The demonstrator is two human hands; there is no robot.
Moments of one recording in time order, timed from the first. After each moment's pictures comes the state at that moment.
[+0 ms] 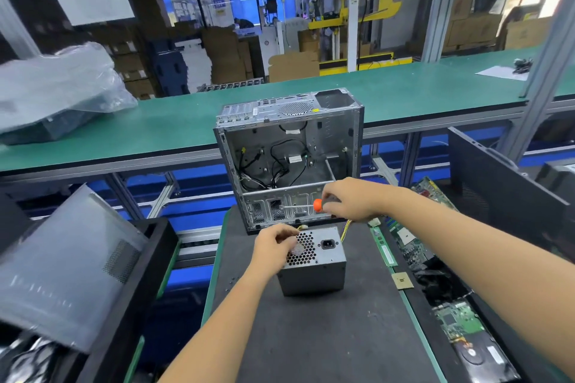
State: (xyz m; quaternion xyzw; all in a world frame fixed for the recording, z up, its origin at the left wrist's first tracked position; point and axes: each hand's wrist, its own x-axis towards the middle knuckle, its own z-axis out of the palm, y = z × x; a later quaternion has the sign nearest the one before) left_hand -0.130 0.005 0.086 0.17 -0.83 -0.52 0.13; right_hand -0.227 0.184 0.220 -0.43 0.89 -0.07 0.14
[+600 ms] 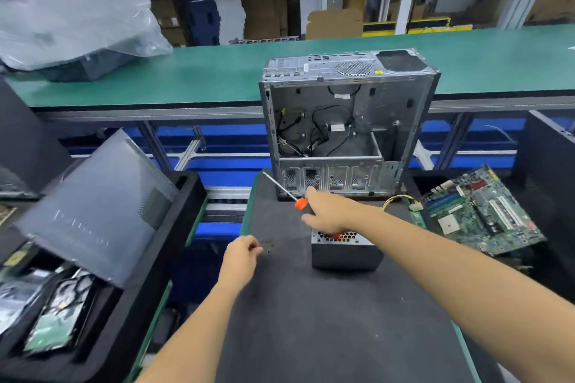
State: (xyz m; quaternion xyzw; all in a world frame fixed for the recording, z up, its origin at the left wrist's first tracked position) left_hand -0.050 -0.107 -0.012 0.32 -0.87 -0.35 0.10; right_hand -0.199 0.067 0.127 -0.44 0.86 -0.09 0.23
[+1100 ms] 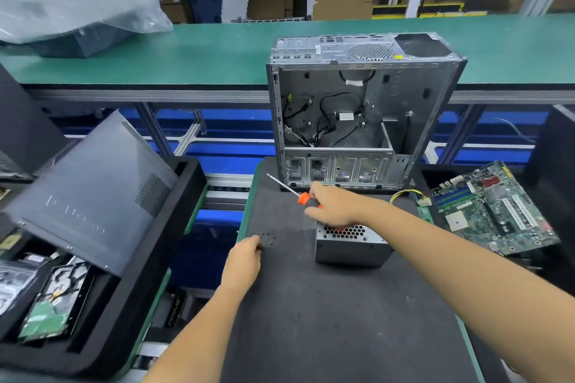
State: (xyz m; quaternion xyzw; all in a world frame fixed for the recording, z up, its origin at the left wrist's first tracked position) left_hand -0.046 -0.104 -0.039 0.31 -0.91 -0.26 0.07; right_hand -0.217 0.056 0.108 -0.44 0.85 -0.12 0.27
